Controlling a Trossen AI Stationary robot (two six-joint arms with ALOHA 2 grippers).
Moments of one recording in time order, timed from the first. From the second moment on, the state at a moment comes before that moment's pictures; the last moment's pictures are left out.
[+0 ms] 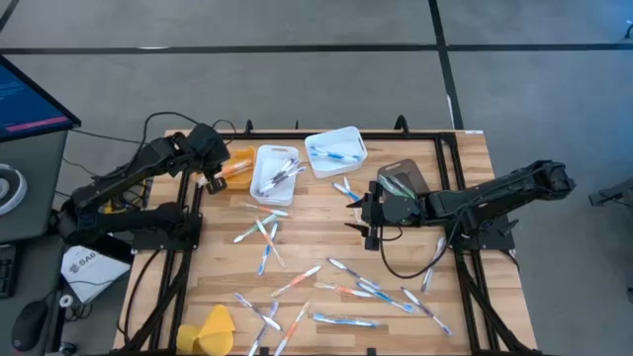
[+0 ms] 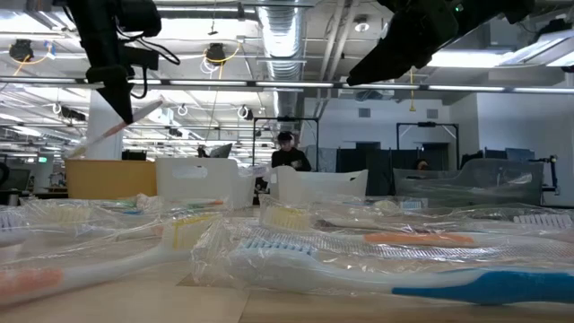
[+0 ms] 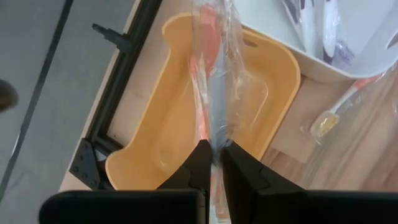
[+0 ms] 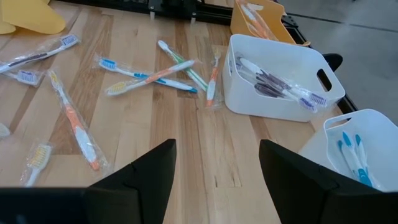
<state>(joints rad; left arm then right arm) 0.72 0.94 0.87 -1.02 -0.23 0.37 0.18 1.26 0.75 -0.02 0.34 -0.03</state>
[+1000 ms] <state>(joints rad) 0.75 1.23 0.87 -0.98 -0.22 0.41 0.18 1.26 0.75 -0.02 0.34 -0.03</state>
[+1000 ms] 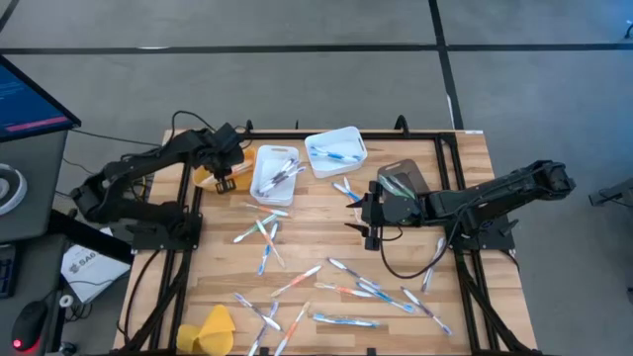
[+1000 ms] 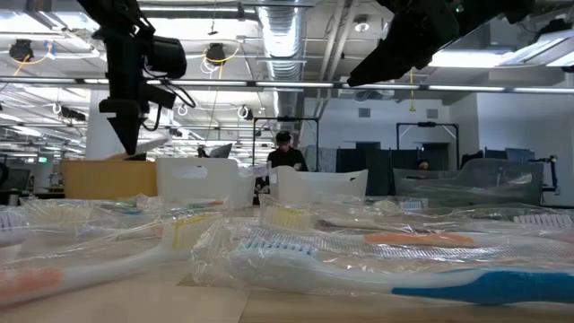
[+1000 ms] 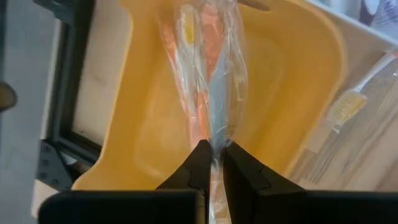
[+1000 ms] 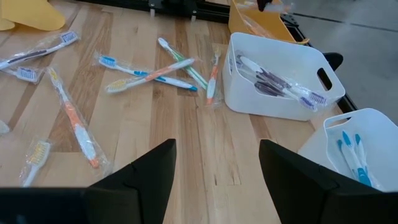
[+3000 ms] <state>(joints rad) 0.67 0.85 0.84 -0.69 0.28 0.27 0.16 1.29 0.75 0.04 0.34 -0.02</state>
